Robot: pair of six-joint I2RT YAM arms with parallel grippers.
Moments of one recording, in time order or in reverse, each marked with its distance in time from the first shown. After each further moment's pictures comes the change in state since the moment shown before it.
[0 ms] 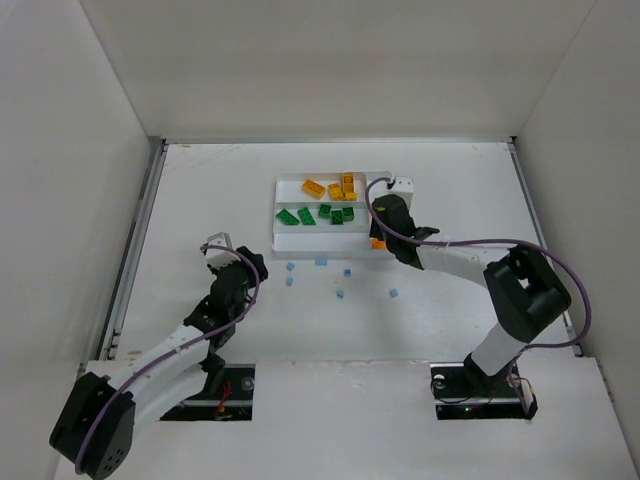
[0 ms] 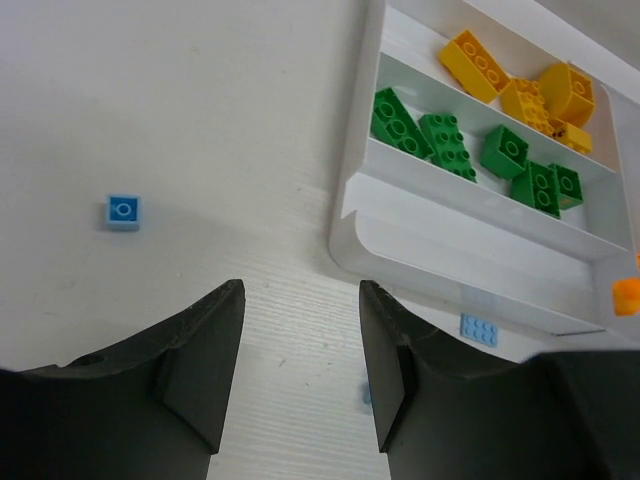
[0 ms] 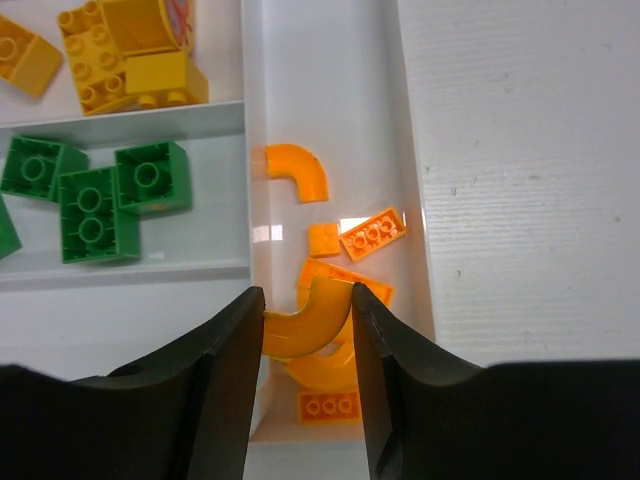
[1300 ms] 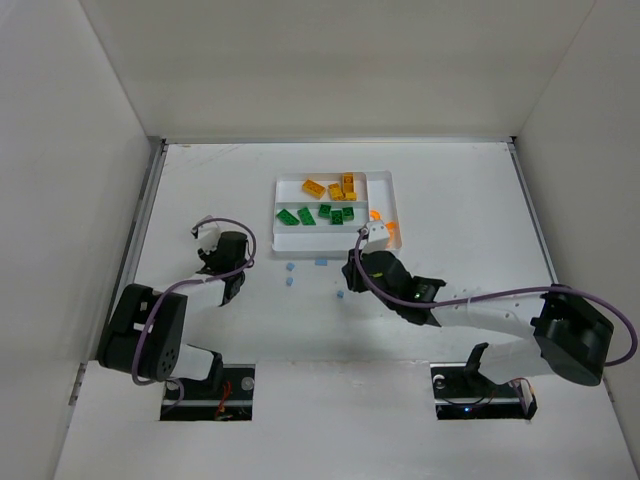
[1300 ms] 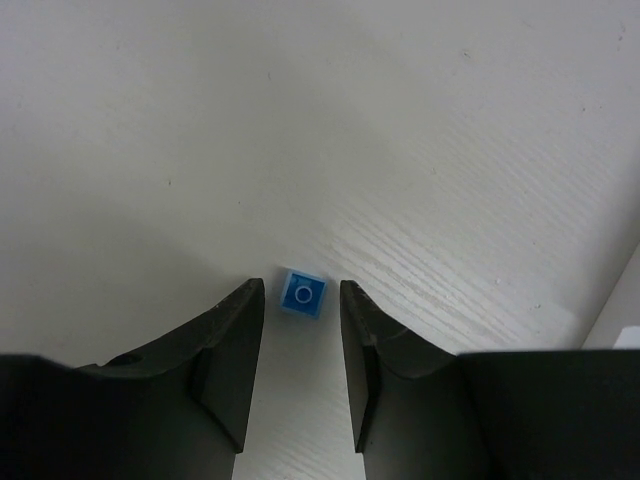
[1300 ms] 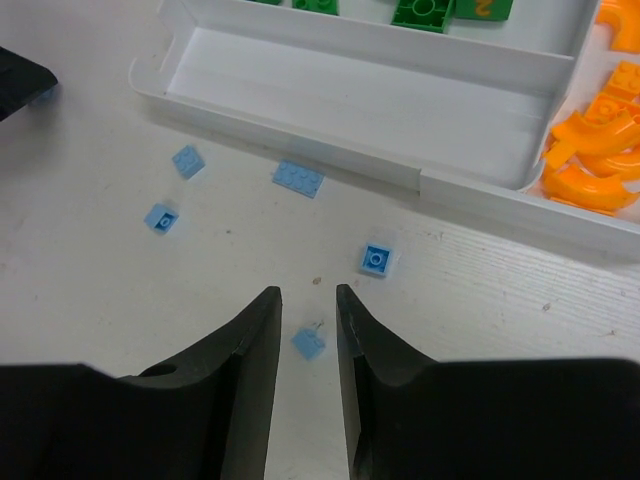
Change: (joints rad) left arm 0.276 0.568 0.240 -0.072 -0.051 -0.052; right arm 0.390 -0.317 -0.283 0.099 -0.075 0.044
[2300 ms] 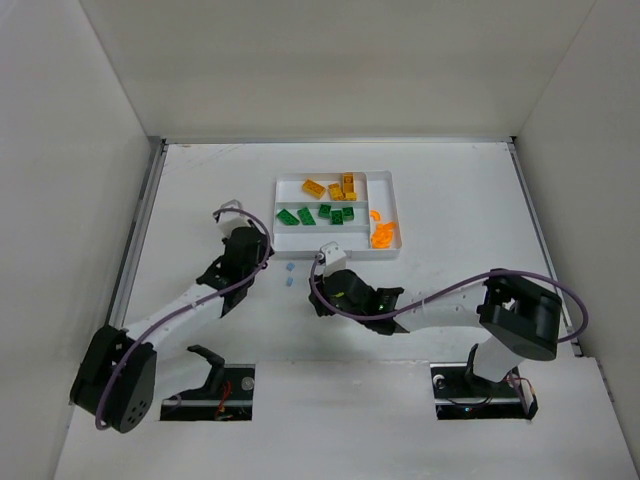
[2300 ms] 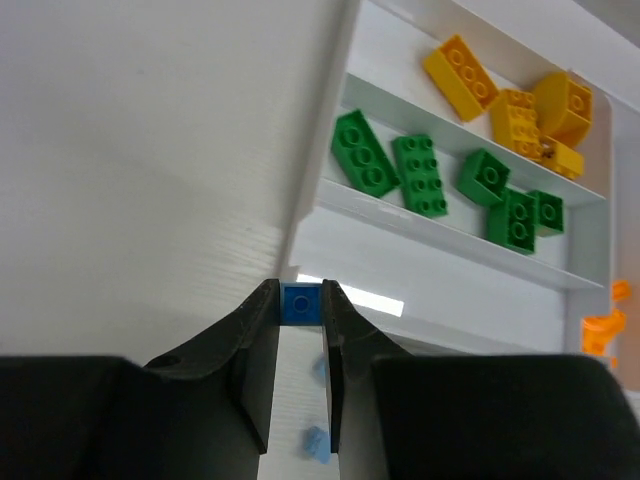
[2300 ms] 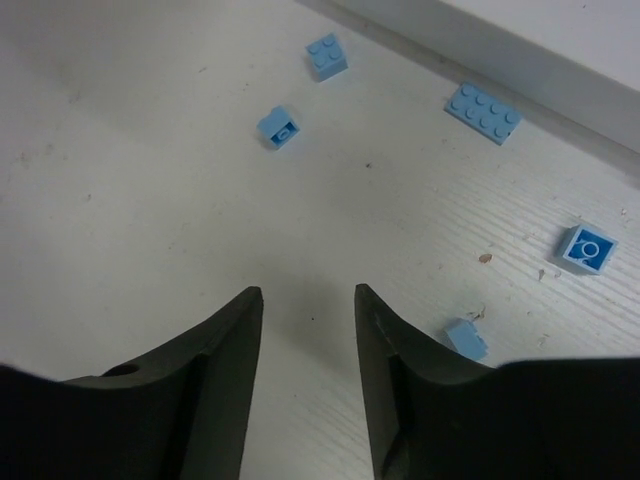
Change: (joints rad) left arm -0.214 -0.273 0.064 -0.074 0.133 0.003; right arm 0.167 0.272 0.109 0.074 -0.072 -0.015
